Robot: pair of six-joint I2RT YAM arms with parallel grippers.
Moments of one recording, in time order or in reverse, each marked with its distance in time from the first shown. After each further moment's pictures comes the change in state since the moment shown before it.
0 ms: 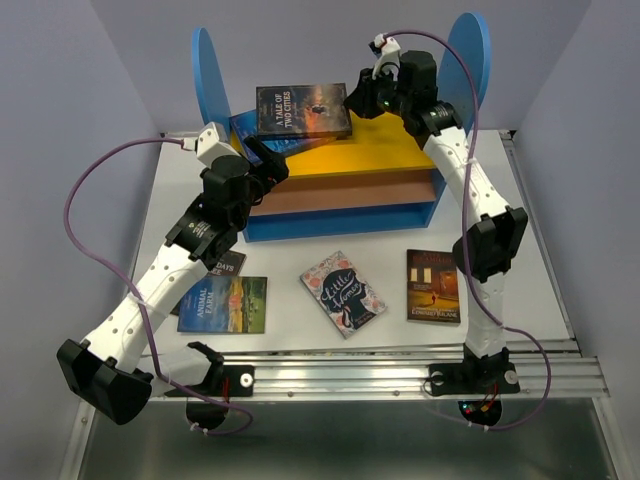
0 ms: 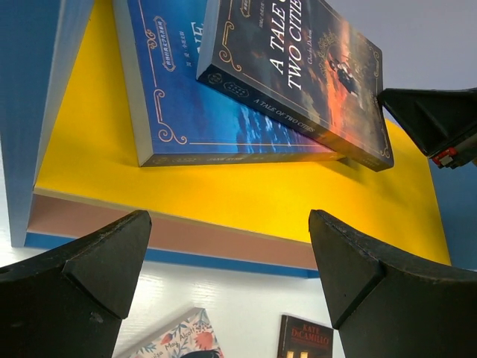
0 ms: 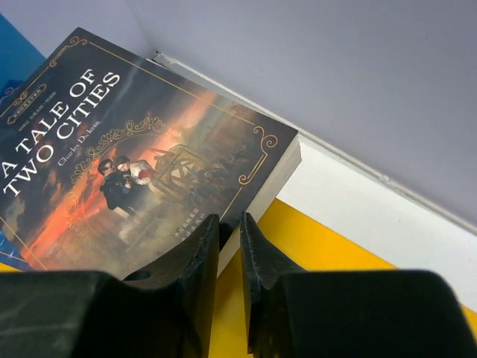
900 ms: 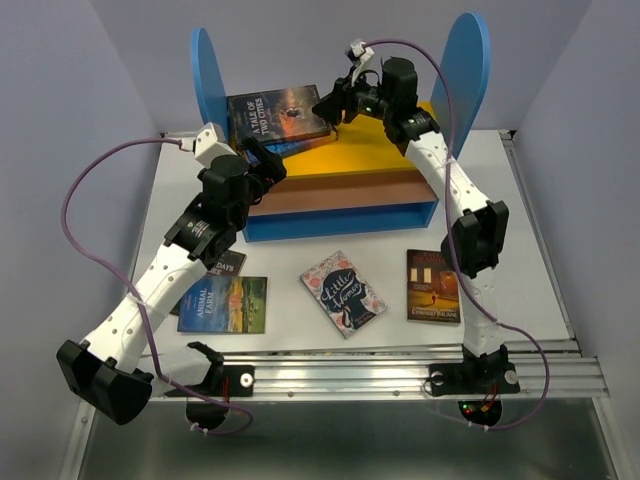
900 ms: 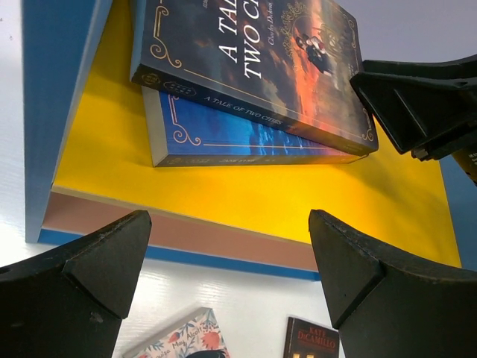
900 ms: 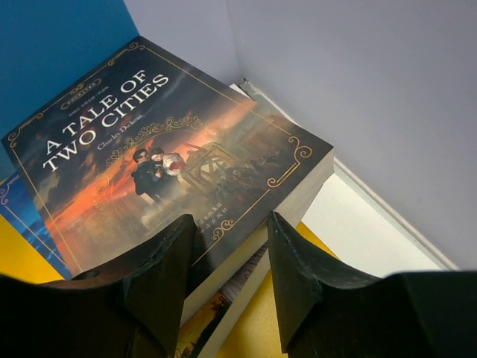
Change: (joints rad) left arm 0.009 0.000 0.008 -0.027 -0.018 0.000; right arm 0.036 0.099 -0.007 0.272 -0.272 0.006
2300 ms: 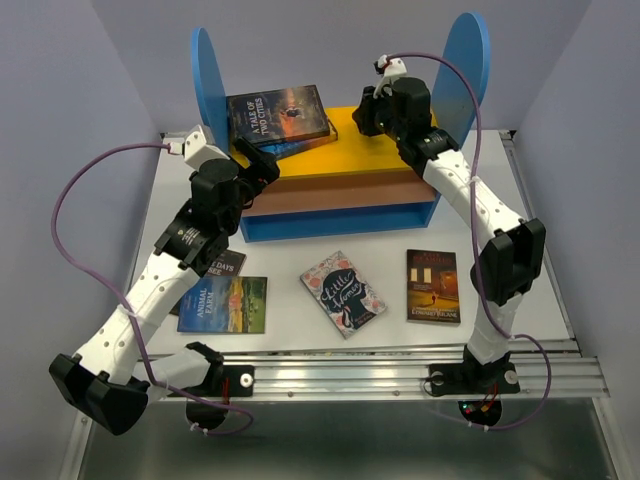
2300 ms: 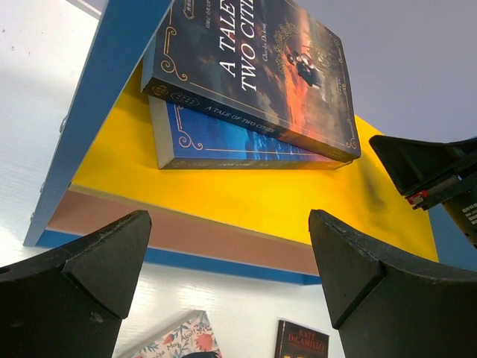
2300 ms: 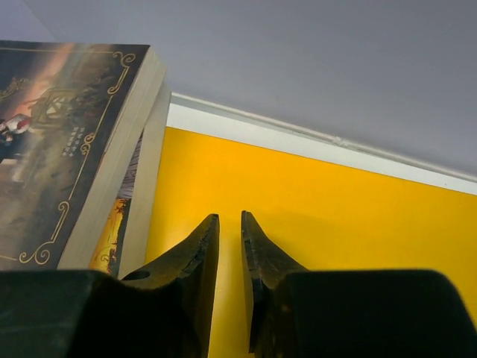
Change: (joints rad) left arm 0.010 -0.056 -0.016 0.001 0.004 -0.007; right arm 0.036 -0.343 -0.447 -0.024 0.618 0.055
